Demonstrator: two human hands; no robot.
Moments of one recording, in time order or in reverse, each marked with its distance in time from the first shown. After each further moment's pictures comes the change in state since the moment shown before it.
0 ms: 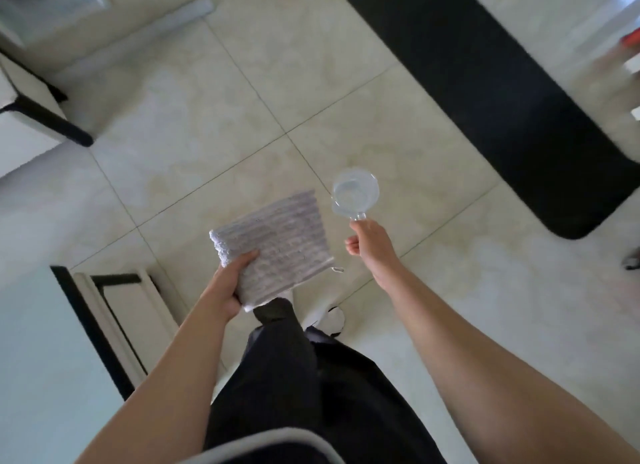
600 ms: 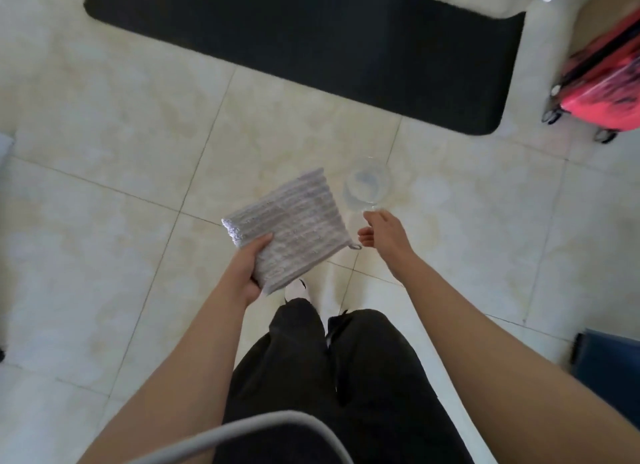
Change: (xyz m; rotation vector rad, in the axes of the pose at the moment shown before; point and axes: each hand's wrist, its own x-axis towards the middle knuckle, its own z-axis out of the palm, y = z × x) left_hand 0.082 0.078 0.352 0.527 -0.216 -0.101; right_hand 0.123 -0.013 -0.232 0.457 0.396 0.177
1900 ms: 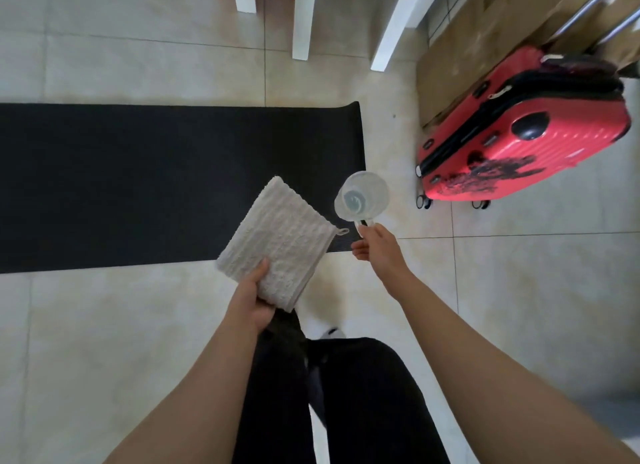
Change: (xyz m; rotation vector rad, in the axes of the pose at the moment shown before) left_hand 0.275 0.188 0.721 -0.047 -0.108 -0.188; right_hand 0.493 -0.273 -0.476 0.272 0.289 0.103
